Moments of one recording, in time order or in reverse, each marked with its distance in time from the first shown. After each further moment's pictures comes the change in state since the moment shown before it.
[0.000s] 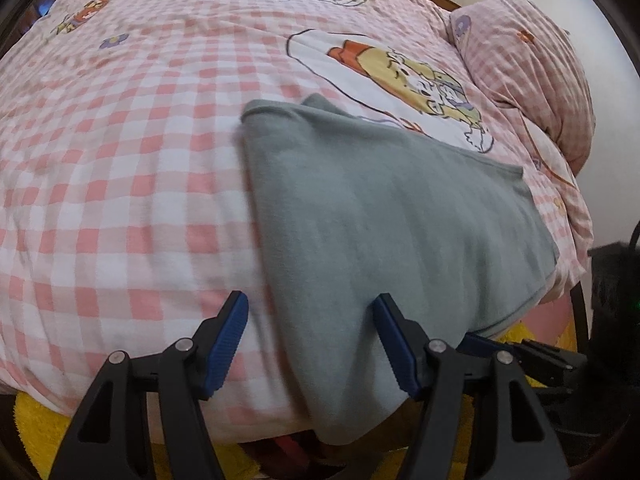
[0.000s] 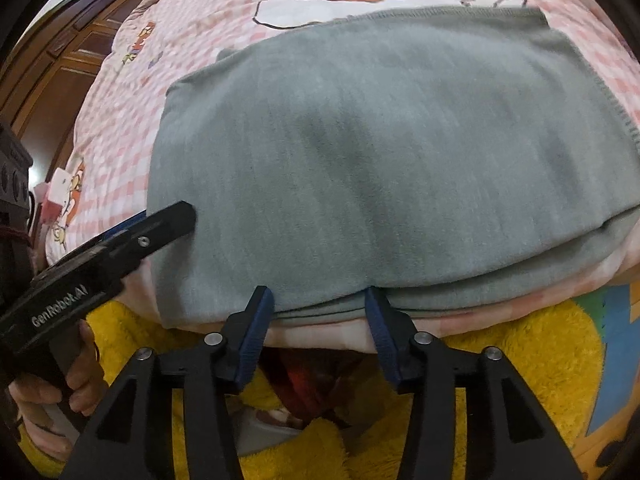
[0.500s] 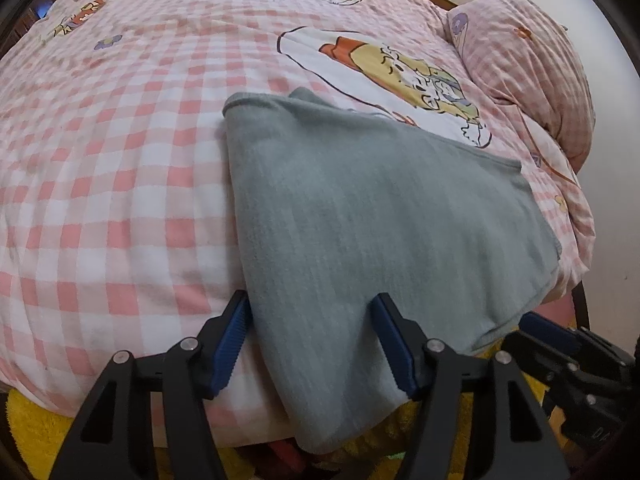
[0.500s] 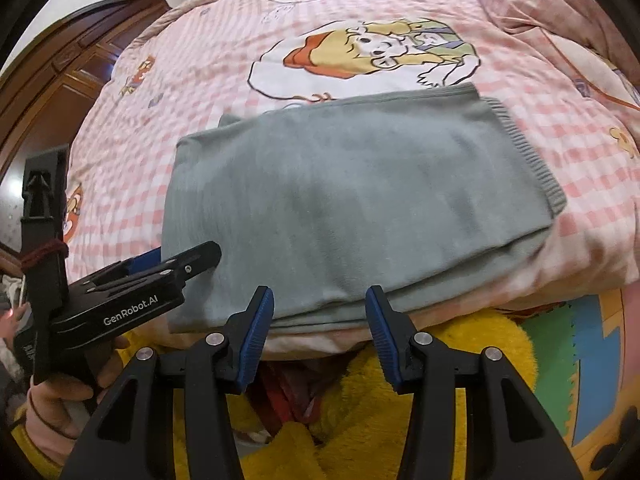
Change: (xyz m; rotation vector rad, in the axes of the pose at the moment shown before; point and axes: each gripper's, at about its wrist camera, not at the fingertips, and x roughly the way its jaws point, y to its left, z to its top) left arm 0.008 -0.009 -0.002 0.000 -0.010 0.006; right arm -0.060 -0.005 -0.009 -0.004 -0.180 -0.093
